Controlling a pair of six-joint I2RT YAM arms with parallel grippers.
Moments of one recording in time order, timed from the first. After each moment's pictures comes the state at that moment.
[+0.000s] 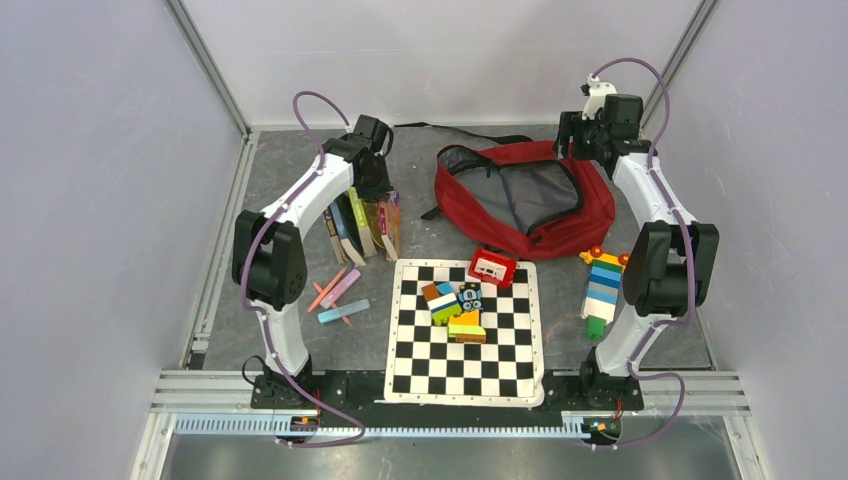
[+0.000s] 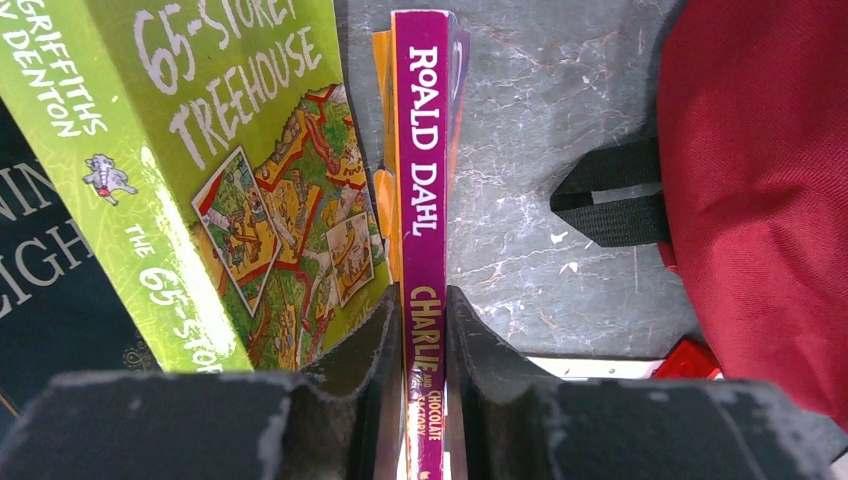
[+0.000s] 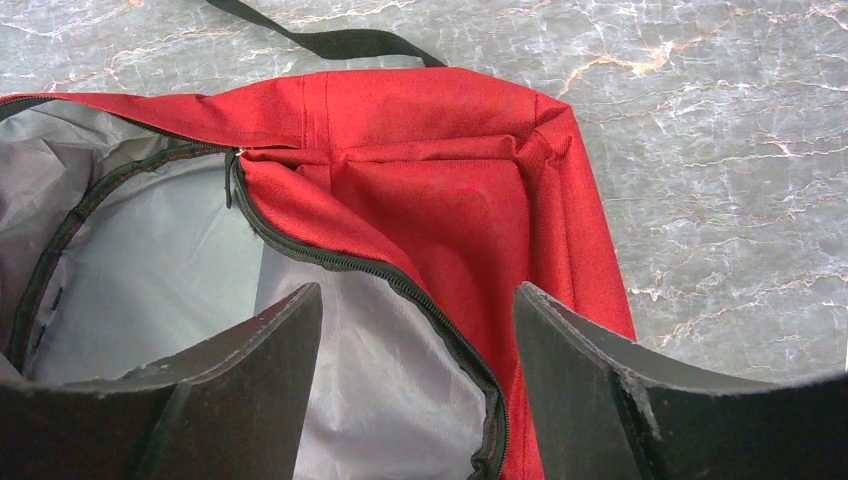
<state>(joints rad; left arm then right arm) -0.37 1.92 1.67 -0.82 -0.10 -0.51 -0.06 1.80 1.52 -0.31 -0.21 -0.04</state>
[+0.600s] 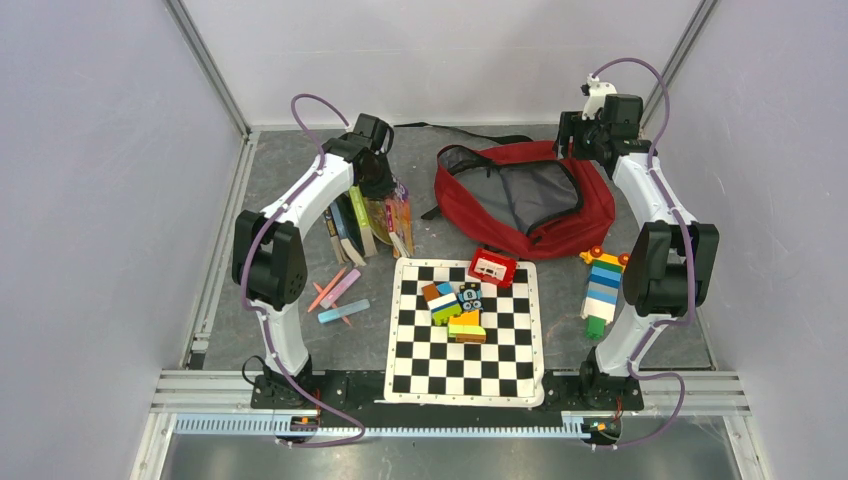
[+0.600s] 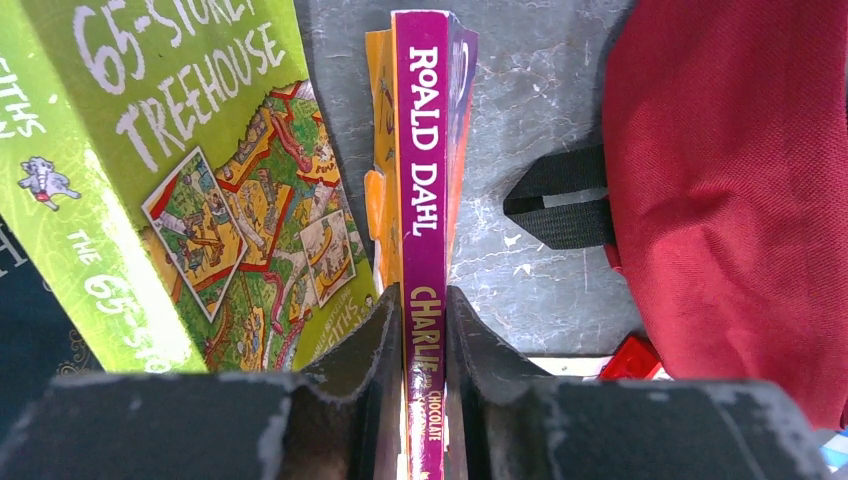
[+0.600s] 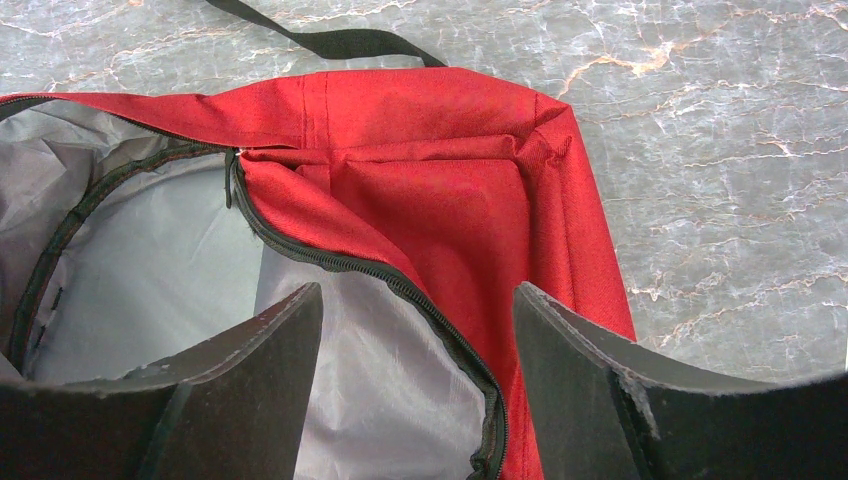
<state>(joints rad) -0.37 1.92 1.67 -0.78 -0.04 -0.58 -0.06 1.80 1.52 -0.31 -0.21 -0.04</state>
